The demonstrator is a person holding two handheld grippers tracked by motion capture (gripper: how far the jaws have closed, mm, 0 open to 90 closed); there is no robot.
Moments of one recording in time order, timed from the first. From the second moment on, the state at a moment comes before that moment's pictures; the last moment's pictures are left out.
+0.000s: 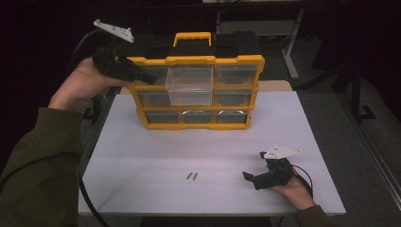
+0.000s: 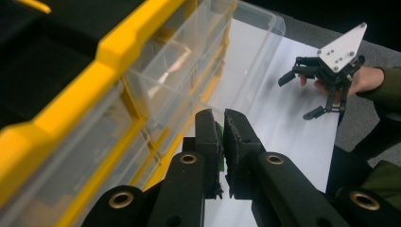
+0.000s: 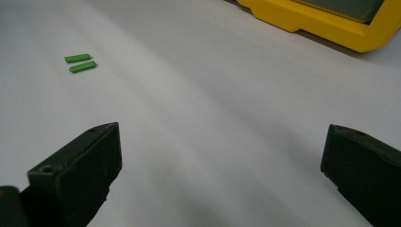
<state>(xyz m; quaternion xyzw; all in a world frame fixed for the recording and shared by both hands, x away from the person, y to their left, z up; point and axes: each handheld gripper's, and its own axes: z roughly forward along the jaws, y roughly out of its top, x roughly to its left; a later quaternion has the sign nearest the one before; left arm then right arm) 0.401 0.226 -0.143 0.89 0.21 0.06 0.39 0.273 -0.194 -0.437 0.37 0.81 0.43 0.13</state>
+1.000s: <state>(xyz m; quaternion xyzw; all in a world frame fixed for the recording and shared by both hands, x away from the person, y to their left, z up) 0.431 0.159 -0.160 0.91 0.21 0.06 0.36 0.272 -0.197 -0.437 0.37 0.81 0.44 0.12</state>
